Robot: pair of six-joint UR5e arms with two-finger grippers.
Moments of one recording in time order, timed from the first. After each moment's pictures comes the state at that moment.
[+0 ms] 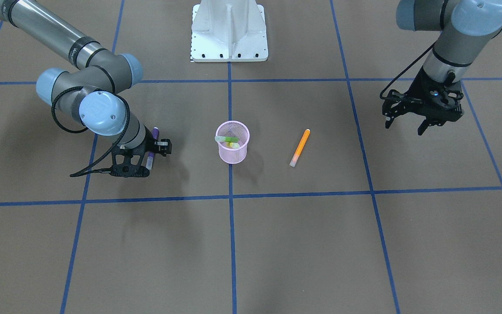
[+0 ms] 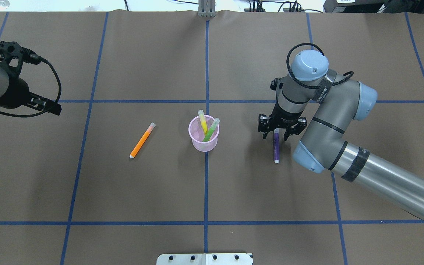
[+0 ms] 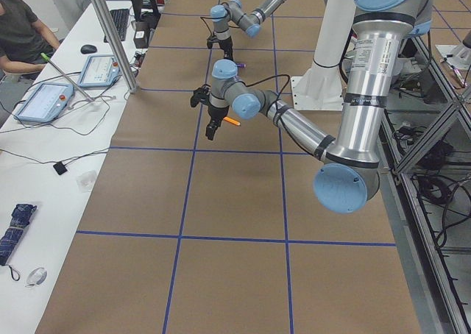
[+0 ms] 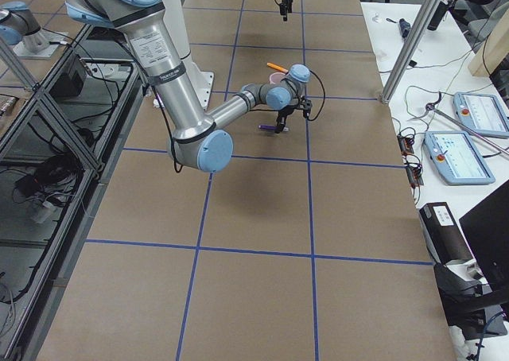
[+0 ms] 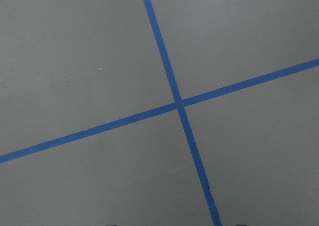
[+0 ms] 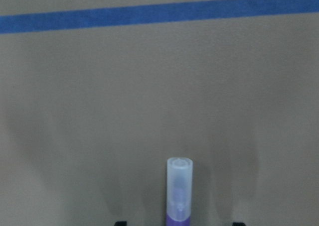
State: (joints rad) left arm -0.91 -1.71 -1.98 -1.73 -2.02 -0.60; right arm 0.70 -1.03 1.48 -1.46 2.22 1.07
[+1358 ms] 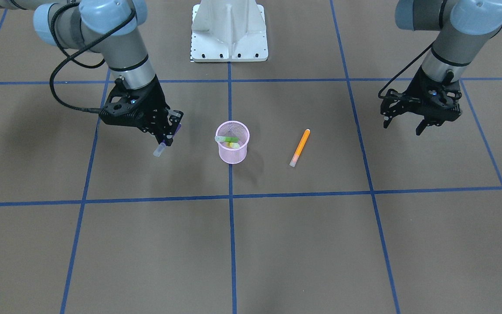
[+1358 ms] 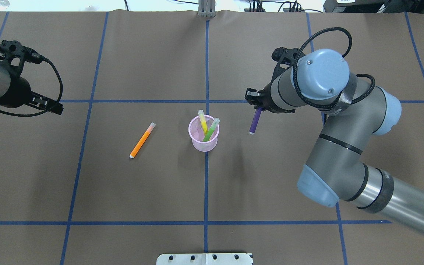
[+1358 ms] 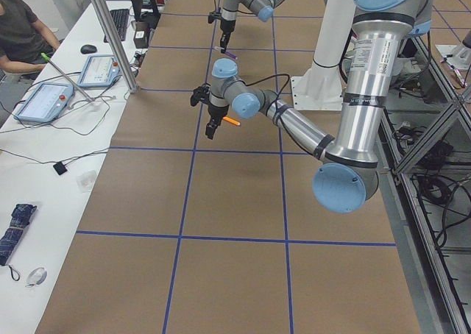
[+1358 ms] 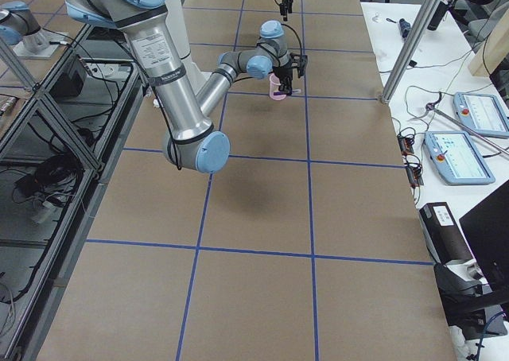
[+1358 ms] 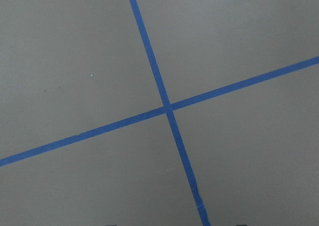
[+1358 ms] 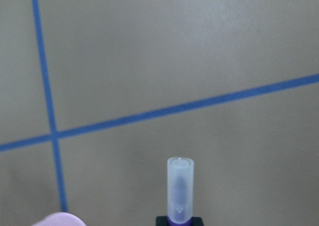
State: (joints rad) left arm -0.91 -1.72 -1.99 -1.73 -2.02 -0.60; right arm 0.60 -1.04 1.89 -1.47 1.67 1.47
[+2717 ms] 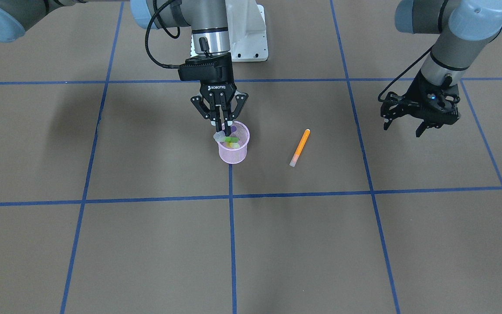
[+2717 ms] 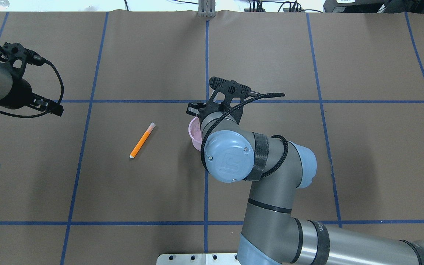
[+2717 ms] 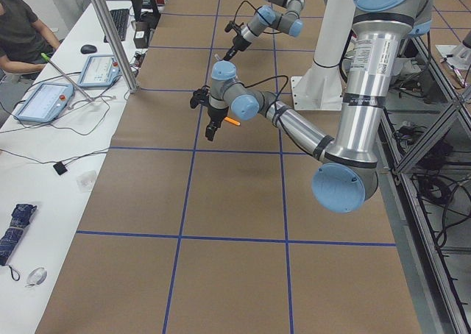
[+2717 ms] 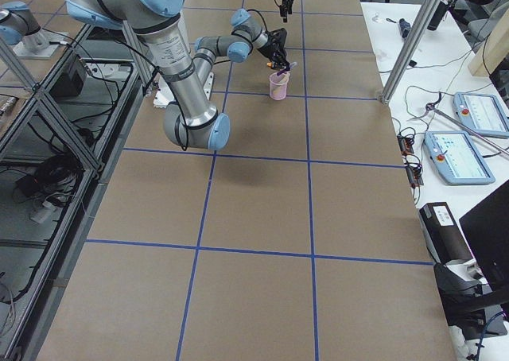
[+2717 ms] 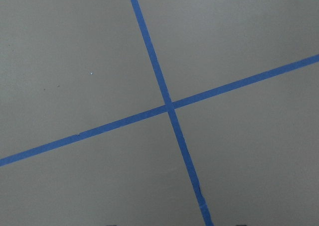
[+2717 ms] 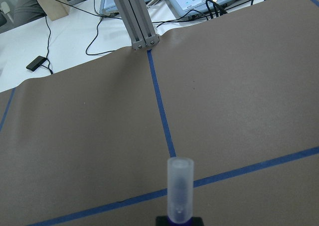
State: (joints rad) left arm -0.91 -1.72 -1.97 -1.74 -2.02 -0.59; right arm 0.35 -0.87 1.77 -1.46 1.12 1.56
